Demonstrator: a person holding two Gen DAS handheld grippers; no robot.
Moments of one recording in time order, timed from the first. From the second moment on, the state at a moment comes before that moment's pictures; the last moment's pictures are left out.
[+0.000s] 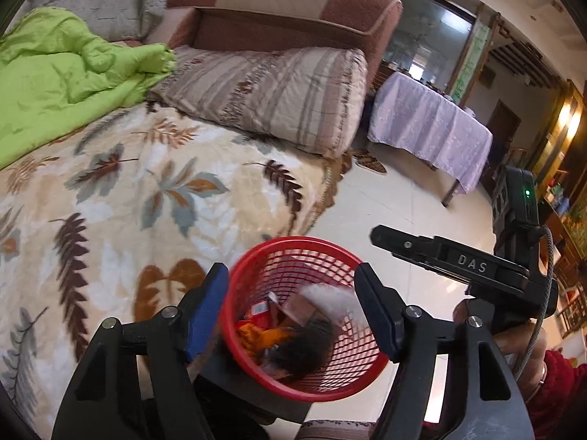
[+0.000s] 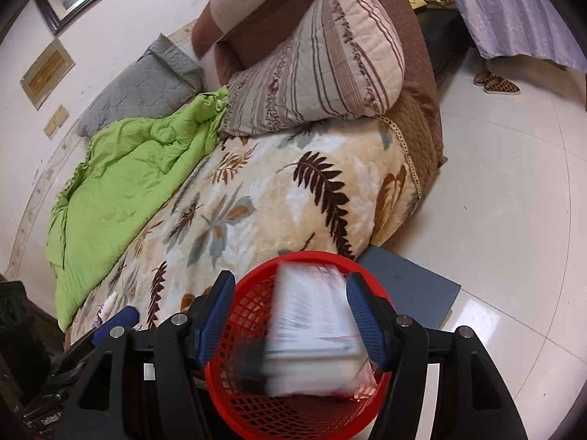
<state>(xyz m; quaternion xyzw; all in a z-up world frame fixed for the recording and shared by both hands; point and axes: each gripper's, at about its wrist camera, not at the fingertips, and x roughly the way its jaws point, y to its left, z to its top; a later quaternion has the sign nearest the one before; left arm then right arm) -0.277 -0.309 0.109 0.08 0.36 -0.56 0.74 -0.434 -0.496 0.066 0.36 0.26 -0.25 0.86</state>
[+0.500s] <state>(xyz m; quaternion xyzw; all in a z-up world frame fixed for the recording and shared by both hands) -0.205 -0.178 0.115 0.07 0.33 -0.40 0.85 -0.340 -0.408 0.082 0.28 0.31 -0.12 0.90</state>
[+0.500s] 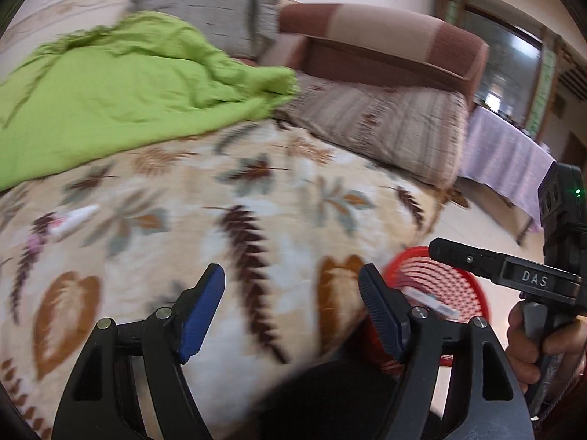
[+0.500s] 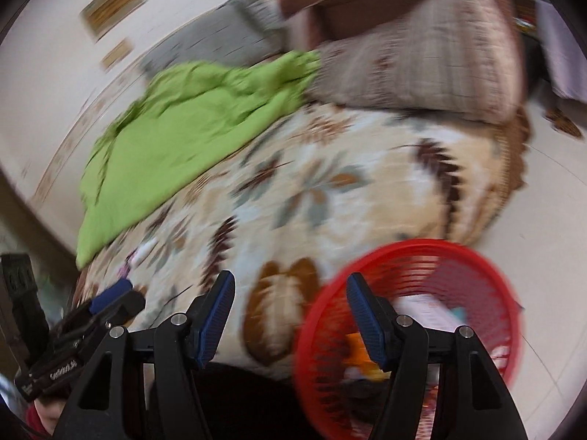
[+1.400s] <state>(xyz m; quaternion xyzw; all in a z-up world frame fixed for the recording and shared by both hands) -0.013 0.055 0.088 -0.08 0.38 -0.15 0.91 -0.169 -0.236 0.064 0.16 0.35 0.01 0.92</state>
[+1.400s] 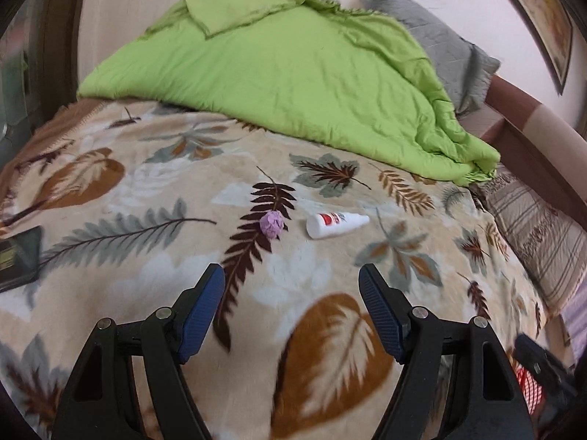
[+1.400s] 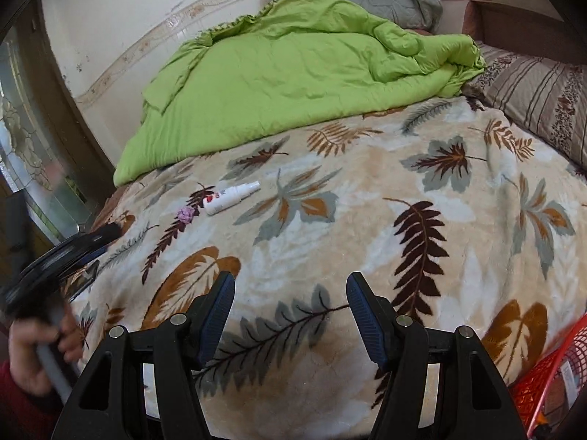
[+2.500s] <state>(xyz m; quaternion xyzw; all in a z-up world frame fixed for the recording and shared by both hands) -0.013 0.061 0.063 -0.06 0.35 -0.07 0.93 -0.031 -0.198 0.057 0.25 0.42 0.07 0.87</state>
